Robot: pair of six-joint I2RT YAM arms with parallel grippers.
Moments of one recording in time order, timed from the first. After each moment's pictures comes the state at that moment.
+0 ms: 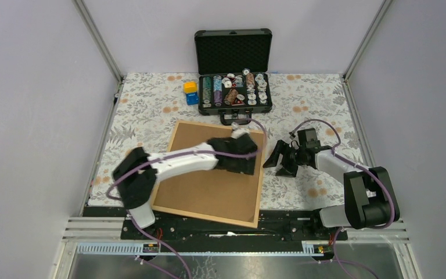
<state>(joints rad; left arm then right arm) -1.11 1.81 1.35 -0.68 -0.28 -0.76 0.18 1.39 0.59 -0.32 -0.51 0.63</state>
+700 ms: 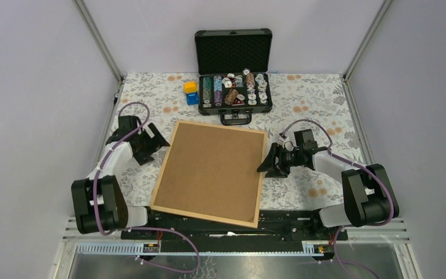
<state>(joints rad) 0.13 1.29 0.82 -0.52 0.21 -0.57 0.22 1.41 0.57 -0.21 -0.84 0.58</state>
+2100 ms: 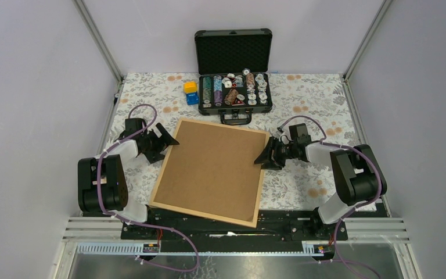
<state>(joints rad) 0.12 1.51 0.73 -0.26 0.43 -0.61 0.24 1.61 0.66 -0.09 -0.77 0.66</state>
